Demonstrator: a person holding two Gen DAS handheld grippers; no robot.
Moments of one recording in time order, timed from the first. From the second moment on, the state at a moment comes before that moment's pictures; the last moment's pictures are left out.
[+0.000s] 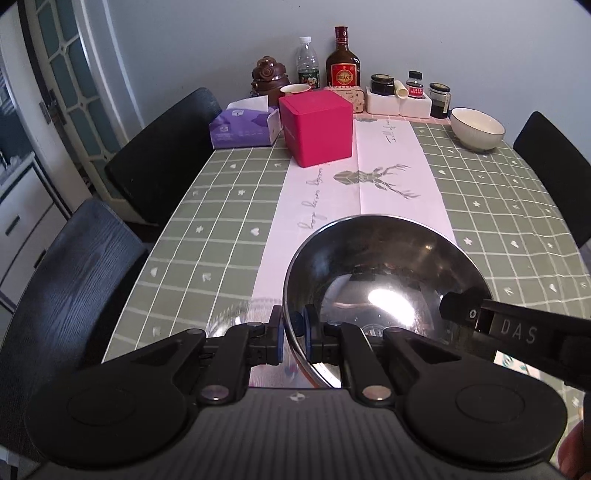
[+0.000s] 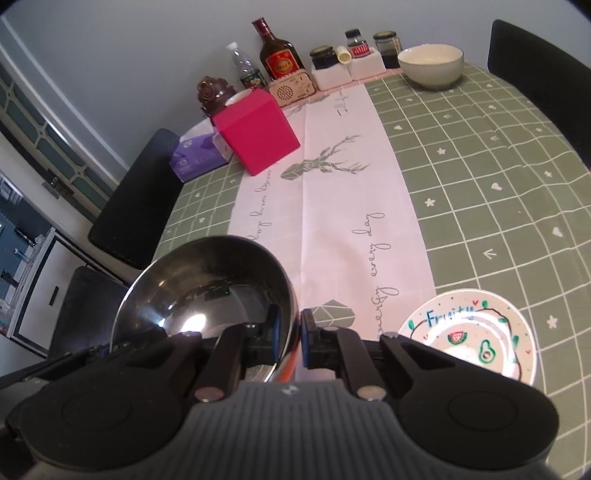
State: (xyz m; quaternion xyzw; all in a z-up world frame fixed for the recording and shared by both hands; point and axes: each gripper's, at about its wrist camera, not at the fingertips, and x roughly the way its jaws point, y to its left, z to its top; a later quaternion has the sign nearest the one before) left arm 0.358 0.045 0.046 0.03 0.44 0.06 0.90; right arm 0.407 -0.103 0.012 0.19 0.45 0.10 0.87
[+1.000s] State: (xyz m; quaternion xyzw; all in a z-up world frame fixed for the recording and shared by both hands) left arm 0.111 0.086 0.111 0.01 0.41 0.07 0.91; right arm 0.169 -0.066 0.108 0.11 0.45 0.19 0.87
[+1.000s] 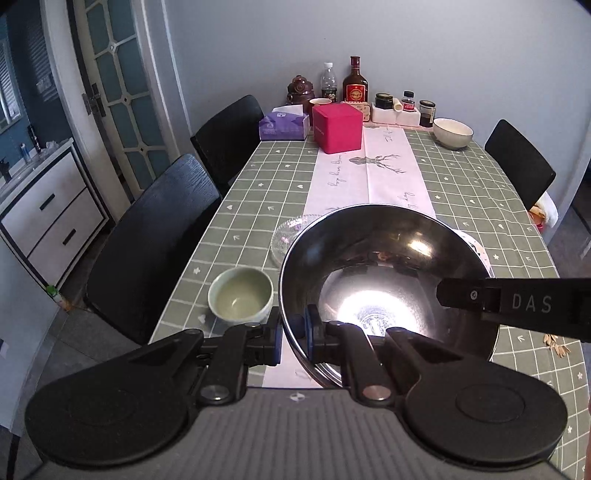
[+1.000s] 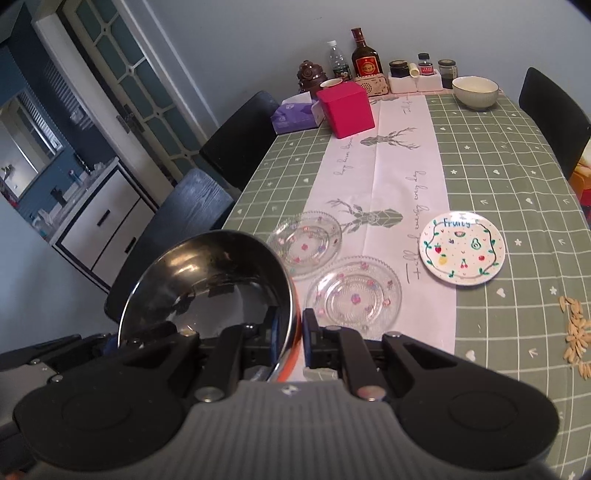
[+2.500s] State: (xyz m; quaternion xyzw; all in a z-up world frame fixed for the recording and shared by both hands) left arm 0.011 0.084 -0.018 0.00 0.48 0.02 0.88; right arm 0.064 -0.060 -0.013 0.01 0.54 0.18 0.82
